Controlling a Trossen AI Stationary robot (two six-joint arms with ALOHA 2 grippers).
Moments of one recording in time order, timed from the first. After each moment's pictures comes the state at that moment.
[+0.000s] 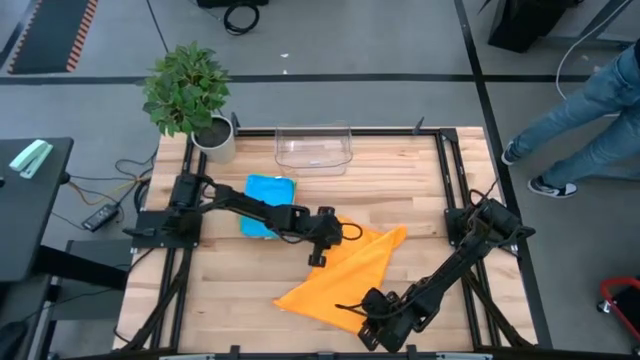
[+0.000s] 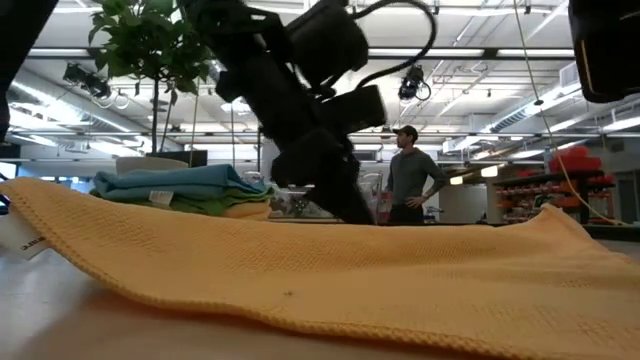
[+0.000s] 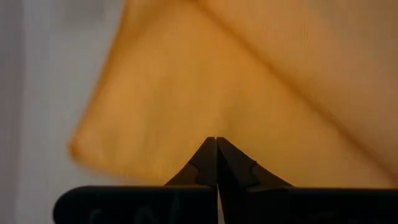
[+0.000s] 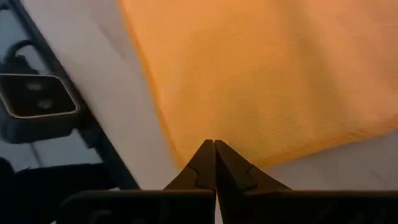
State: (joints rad) left arm -0.10 2.03 1.22 -0.08 -0.04 0.13; right arm 0.81 1.97 1.14 -0.23 0.28 1.58
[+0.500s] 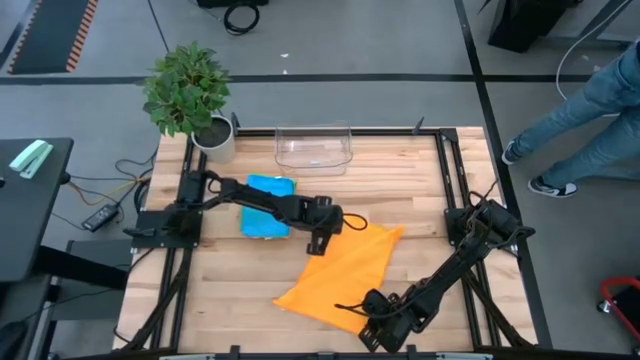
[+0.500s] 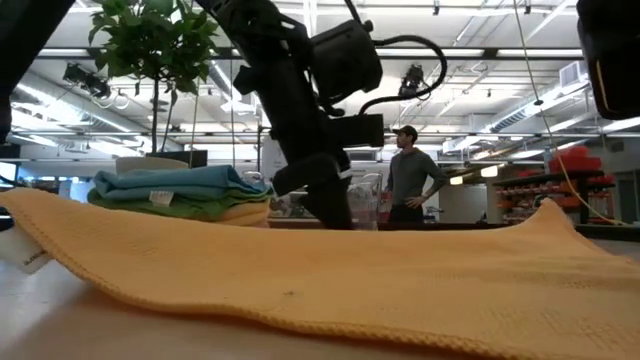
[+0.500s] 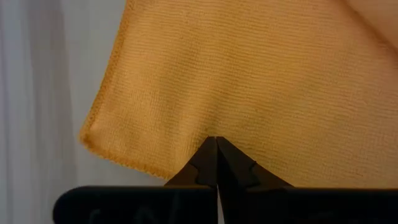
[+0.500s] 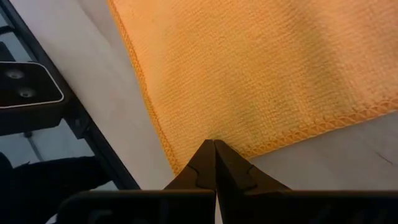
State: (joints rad) left arm -0.03 2.10 1.36 -0.37 -0.13 0.17; right arm 0.81 1.99 1.14 -0.25 0.21 1.62
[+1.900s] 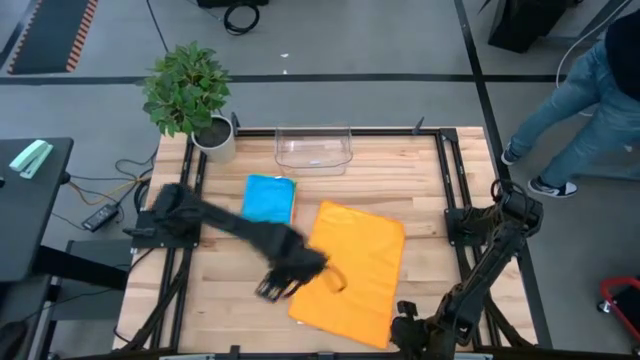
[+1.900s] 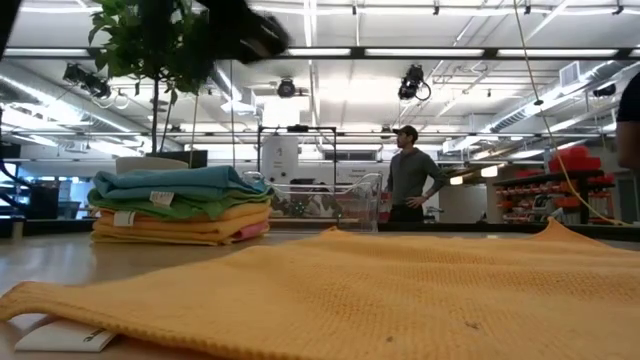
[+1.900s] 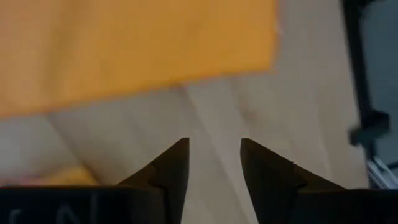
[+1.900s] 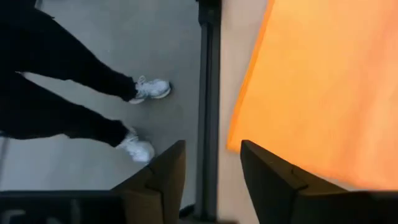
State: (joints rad) left arm -0.31 1.97 1.77 -1.27 0.17 0.12; right arm 1.01 1.81 1.14 -0.31 0.29 1.00
